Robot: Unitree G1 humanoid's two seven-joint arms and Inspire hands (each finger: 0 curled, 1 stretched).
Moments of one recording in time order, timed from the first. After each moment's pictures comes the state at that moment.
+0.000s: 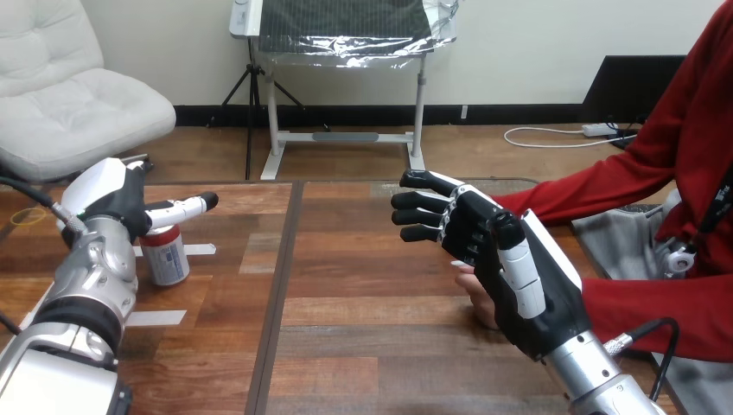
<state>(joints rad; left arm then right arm) -0.87 0.45 -0.25 1.31 0.47 0.05 0.15 -0.04 -0.12 0.00 0.22 0.22 -0.44 0.53</state>
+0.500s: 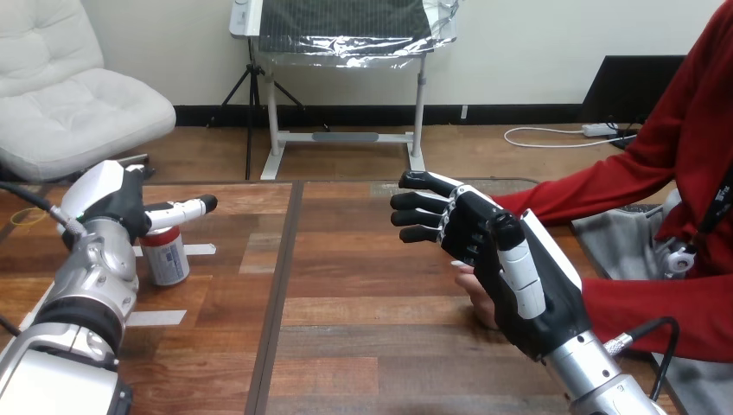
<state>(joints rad) -0.87 0.45 -0.24 1.31 0.43 0.07 0.14 -0.04 -0.12 0.00 0.22 0.22 -0.44 0.54</state>
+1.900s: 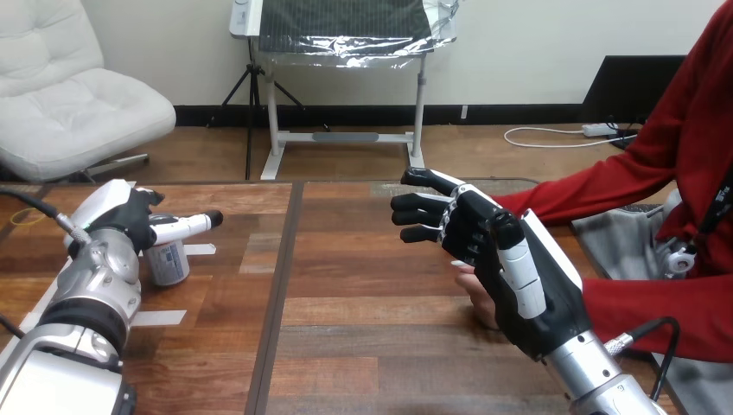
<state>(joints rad) -0.87 0.44 -0.26 1.31 0.44 0.13 0.05 -0.04 -0.12 0.00 0.22 0.22 -0.44 0.53</state>
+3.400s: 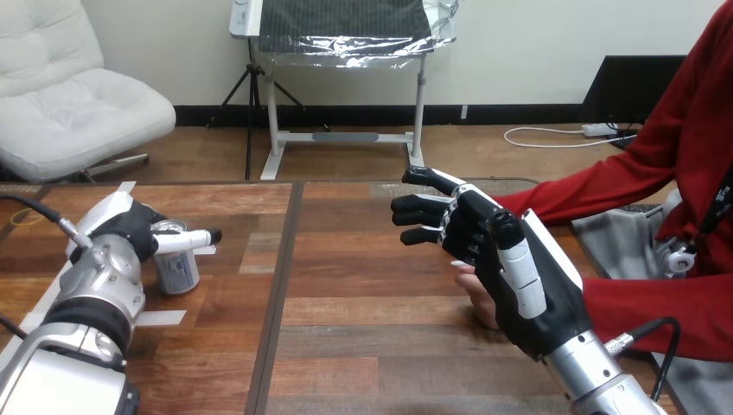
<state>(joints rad) -0.87 0.43 -0.26 1.31 0.44 0.19 0.01 -0.04 -0.12 0.00 0.22 0.22 -0.44 0.53</state>
